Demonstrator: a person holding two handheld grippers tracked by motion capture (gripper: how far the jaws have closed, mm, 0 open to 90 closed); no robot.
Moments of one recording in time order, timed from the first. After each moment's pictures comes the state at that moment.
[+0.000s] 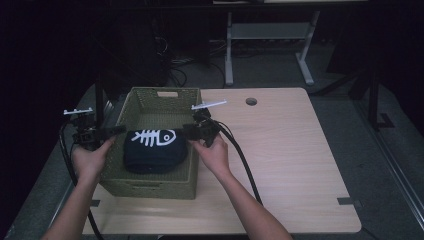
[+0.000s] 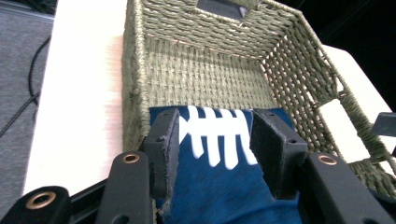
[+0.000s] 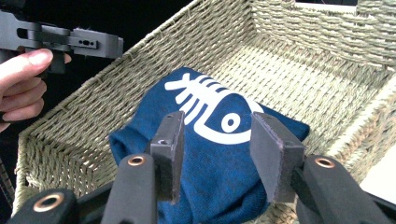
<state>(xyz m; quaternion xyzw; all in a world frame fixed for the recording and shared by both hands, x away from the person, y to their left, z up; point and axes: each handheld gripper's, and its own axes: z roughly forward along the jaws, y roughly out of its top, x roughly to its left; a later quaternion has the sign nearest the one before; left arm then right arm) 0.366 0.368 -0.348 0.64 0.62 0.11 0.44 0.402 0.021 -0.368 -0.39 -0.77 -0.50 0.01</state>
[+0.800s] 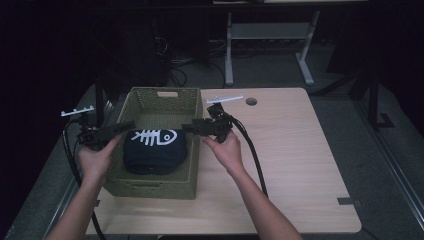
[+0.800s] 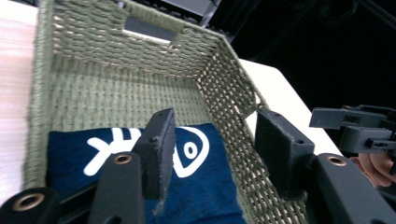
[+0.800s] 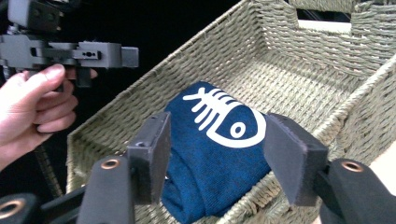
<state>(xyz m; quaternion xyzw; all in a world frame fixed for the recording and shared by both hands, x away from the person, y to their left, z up) 0.352 0.341 -0.333 0.63 0.56 0.08 0.53 0.402 -0.017 -0.351 -0.37 -0.76 -0.54 0.05</state>
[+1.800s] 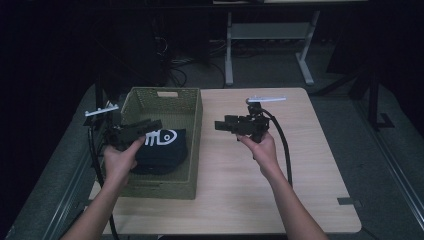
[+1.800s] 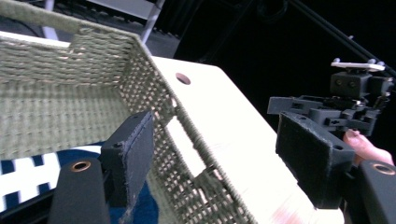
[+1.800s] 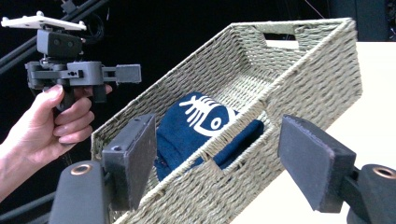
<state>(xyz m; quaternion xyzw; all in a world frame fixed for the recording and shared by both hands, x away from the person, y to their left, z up) 0.348 0.276 -0.326 0.65 0.49 0.03 0.59 0.397 -0.114 -0.352 -0.37 -0.71 -0.59 0.06</state>
